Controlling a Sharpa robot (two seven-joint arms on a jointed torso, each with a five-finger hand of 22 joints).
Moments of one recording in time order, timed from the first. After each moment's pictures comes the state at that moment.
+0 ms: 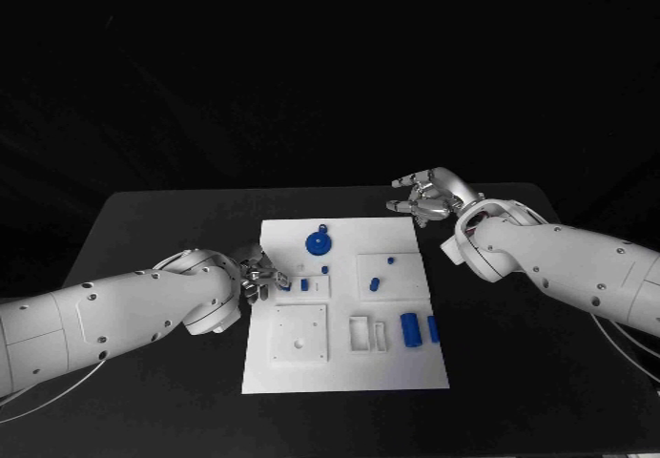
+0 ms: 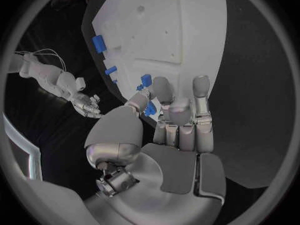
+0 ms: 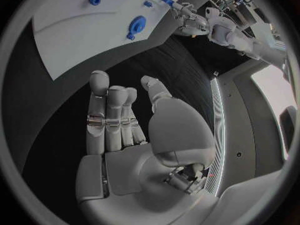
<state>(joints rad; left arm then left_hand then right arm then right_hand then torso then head) 1.30 -0.70 -0.24 1.41 -0.97 -0.29 -0.43 0.92 0.08 0.46 -0.25 0.46 1.22 0.06 0.07 0.37 1.50 -0.07 0.74 0.35 1.43 -0.13 1.23 0.67 0.01 1.28 -0.14 0.46 1.31 1.22 -0.76 0.00 1.26 -0.96 -0.50 0.08 1.22 -0.06 0.03 -0.09 0.61 0.83 0.13 0.06 0.06 1.18 0.01 0.88 0.90 1.41 -0.06 0.84 0.96 0.09 1.47 -0.09 0.28 1.31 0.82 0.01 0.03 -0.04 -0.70</state>
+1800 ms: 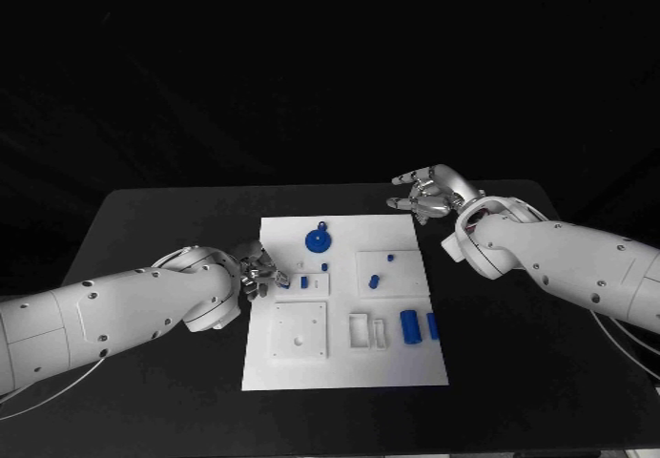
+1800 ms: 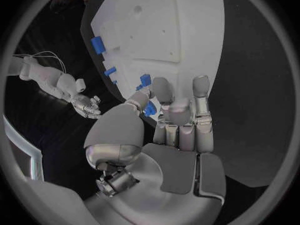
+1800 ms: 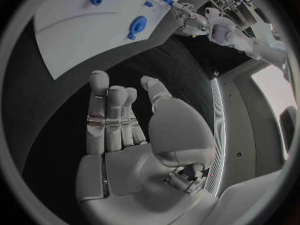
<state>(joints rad) 1.29 -0.70 -0.23 1.40 -1.00 -0.27 -0.43 0.99 0.04 0.42 -0.21 0.44 1.22 0.06 0.08 0.36 1.50 -0.07 0.75 0.36 1.42 -0.13 1.24 0.68 0.02 1.28 -0.14 0.46 1.31 1.22 -0.76 0.00 1.26 -0.96 -0.50 0.08 1.22 -0.06 0.04 -0.09 0.62 0.84 0.12 0.06 0.06 1.18 0.01 0.88 0.90 1.41 -0.06 0.84 0.96 0.09 1.47 -0.09 0.29 1.31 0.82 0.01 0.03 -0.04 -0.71</state>
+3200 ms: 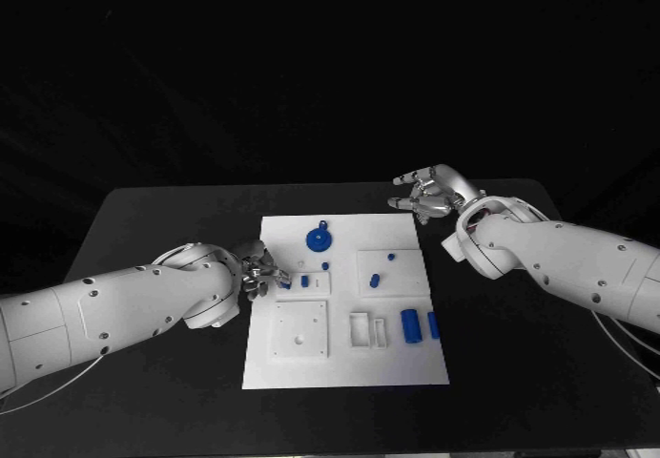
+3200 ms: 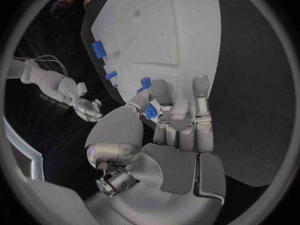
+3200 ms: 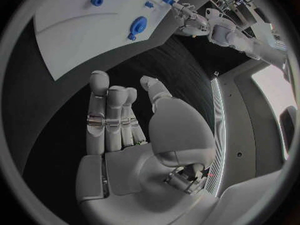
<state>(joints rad) 1.29 -0.70 -0.23 1.40 -1.02 -0.23 -0.42 0.92 0.09 0.43 -0.20 0.43 1.22 0.06 0.11 0.38 1.50 -0.07 0.78 0.40 1.42 -0.13 1.28 0.73 0.02 1.27 -0.13 0.46 1.31 1.21 -0.76 0.00 1.26 -0.96 -0.50 0.09 1.22 -0.06 0.05 -0.09 0.64 0.85 0.13 0.06 0.06 1.18 0.01 0.88 0.90 1.41 -0.06 0.84 0.96 0.09 1.47 -0.09 0.29 1.31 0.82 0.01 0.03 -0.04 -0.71</state>
